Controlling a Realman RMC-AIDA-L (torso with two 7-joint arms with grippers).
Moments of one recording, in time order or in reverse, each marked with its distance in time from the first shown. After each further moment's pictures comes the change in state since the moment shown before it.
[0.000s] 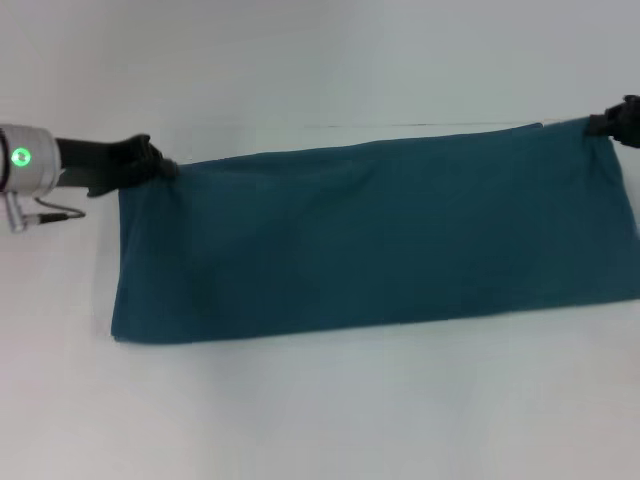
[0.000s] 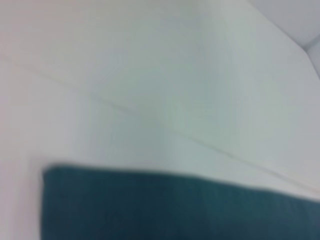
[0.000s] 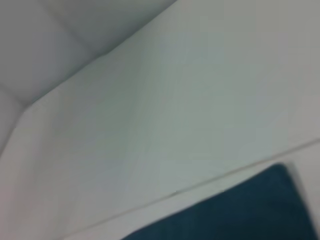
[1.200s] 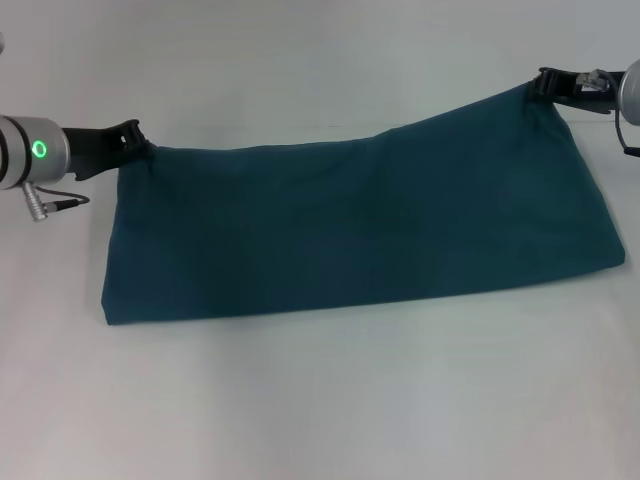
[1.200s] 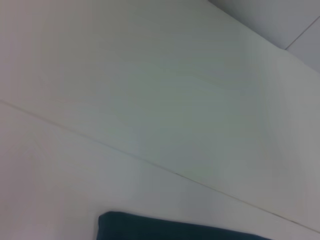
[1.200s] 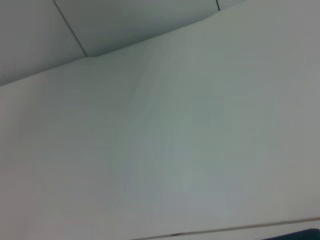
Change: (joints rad) left arm -0.019 -0.027 0.065 -0.052 0.002 -0.285 -0.033; right arm 0.157 0.030 -0.254 0.137 -0.006 0.366 0.005
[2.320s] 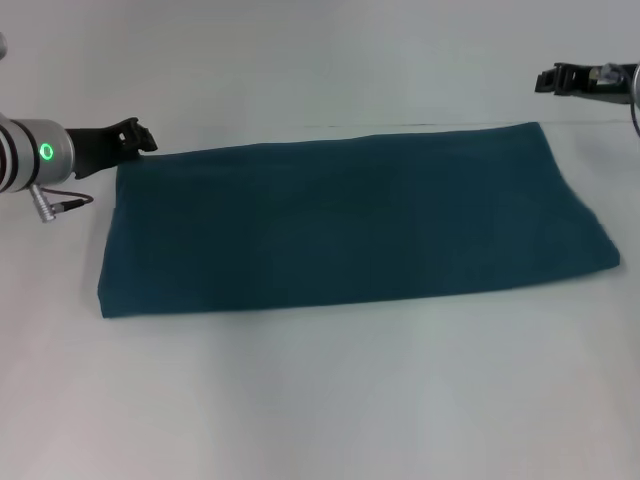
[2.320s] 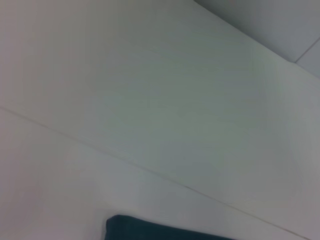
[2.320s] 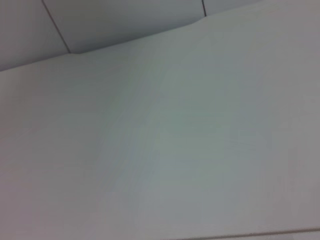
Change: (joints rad) left arm 0.002 -0.025 0.002 -0.002 -0.008 -0.084 0.002; right arm 0.021 -0.038 -0.040 0.040 -0.040 0.045 0.023
